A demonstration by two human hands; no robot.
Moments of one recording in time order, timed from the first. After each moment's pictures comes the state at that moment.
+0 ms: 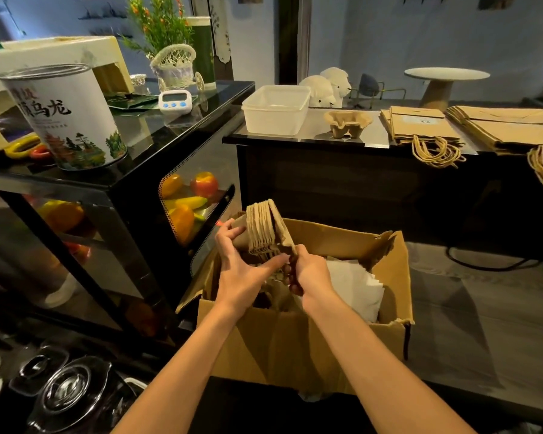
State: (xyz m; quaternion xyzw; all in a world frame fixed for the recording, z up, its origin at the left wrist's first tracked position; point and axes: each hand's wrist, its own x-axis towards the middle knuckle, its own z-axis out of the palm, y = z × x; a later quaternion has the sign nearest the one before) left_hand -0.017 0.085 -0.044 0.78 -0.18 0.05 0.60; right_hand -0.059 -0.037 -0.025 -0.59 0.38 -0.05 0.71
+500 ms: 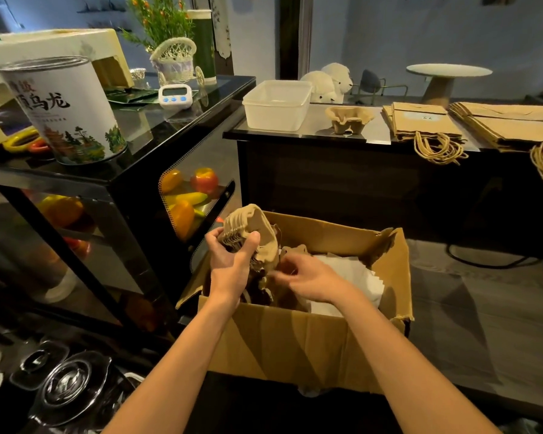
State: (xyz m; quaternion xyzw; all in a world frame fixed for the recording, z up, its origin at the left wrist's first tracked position) left_hand -0.009 0.087 -0.042 0.72 -0.04 -0.01 0.69; right_hand -0.068 -0.067 -0.027 -0.92 0.06 0.09 0.37
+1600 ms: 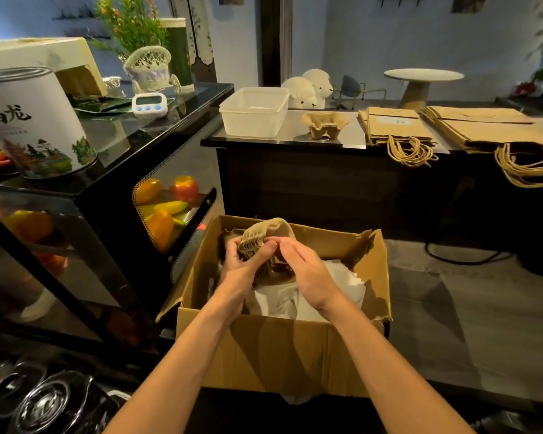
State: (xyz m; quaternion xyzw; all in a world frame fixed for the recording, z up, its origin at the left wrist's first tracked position) left_hand -0.026 0.052 -0.036 0.69 -0.10 -0.14 0.70; right_hand -0.095 -0.073 -0.018 -0.73 0.02 -0.11 0.67
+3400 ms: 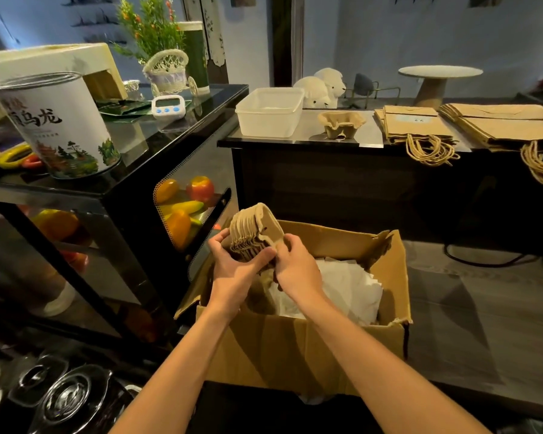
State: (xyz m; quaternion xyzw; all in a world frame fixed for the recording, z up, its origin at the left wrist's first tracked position) left_hand -0.013 0.081 -0.036 0.74 -0.11 0.00 0.67; right_hand -0.046 -0.034 -0.037 -0.81 0.24 -0.14 0.51
